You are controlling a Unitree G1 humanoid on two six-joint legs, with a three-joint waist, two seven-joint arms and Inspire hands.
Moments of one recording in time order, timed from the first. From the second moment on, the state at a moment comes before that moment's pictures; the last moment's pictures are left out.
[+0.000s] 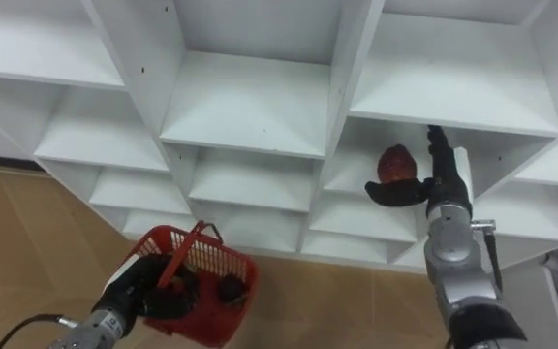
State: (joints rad) left arm 0.09 0.25 -0.16 0.59 0.01 -0.09 -0.12; right arm -0.34 -0.38 0.10 0.86 0.07 -0.17 -0.25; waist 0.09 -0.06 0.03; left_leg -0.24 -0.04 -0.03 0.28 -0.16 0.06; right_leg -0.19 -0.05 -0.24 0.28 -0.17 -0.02
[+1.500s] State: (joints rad) left arm -0.09 0.22 -0.27 0.77 -0.01 -0.04 -0.06; right arm -0.47 -0.39 0.12 0.89 0.07 -0.14 -0.37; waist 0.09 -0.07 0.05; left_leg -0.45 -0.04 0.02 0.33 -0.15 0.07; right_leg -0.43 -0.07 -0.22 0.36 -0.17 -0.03
